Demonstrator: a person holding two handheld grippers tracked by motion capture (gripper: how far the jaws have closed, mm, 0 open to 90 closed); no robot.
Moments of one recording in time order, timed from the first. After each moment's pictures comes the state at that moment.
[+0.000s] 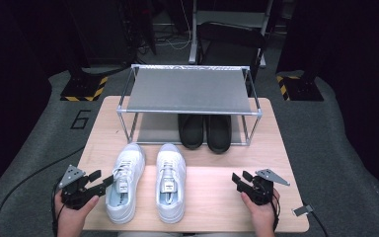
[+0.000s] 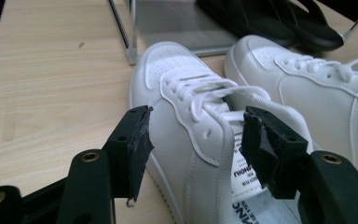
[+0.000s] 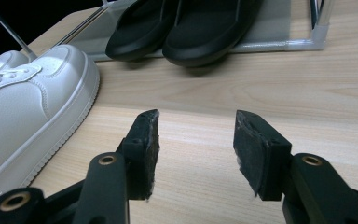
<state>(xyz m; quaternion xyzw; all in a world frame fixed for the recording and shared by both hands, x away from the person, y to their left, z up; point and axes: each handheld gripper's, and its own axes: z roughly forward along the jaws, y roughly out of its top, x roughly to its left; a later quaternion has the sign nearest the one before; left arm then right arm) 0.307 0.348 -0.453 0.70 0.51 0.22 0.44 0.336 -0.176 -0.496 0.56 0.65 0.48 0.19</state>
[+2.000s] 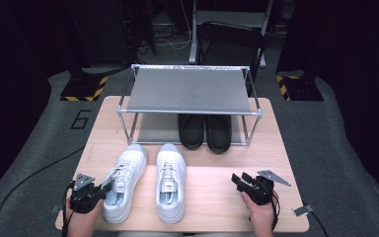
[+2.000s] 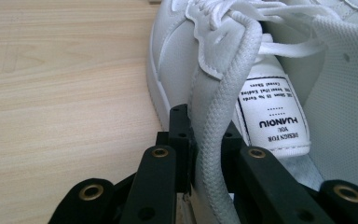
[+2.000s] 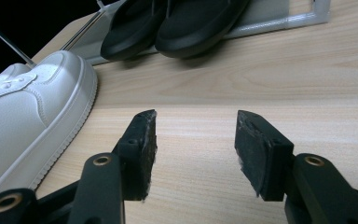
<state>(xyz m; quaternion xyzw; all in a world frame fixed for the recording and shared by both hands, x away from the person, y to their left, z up) 0.305 0.339 -0.485 0.70 0.57 0.22 0.38 0.342 -0.182 -0.511 0.58 0.62 0.50 0.15</state>
